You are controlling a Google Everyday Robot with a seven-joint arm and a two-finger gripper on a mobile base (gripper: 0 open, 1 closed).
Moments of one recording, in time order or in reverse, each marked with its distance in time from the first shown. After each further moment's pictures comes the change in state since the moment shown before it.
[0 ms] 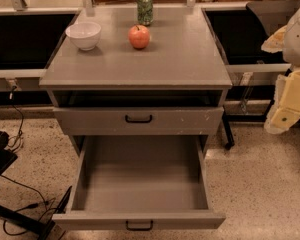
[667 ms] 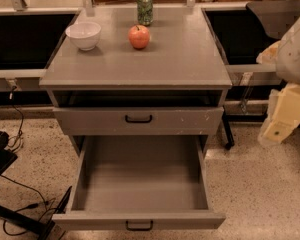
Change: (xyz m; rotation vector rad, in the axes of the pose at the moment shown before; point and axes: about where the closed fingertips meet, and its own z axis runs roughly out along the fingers) arm 0.002 0.012 0.019 -0.010 -0.011 0.002
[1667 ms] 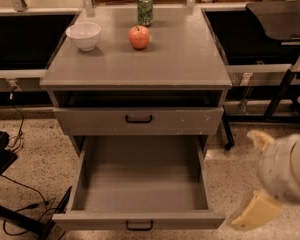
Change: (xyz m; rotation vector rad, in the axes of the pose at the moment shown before) arm 0.020 0.115 0.096 0.073 -0.149 0.147
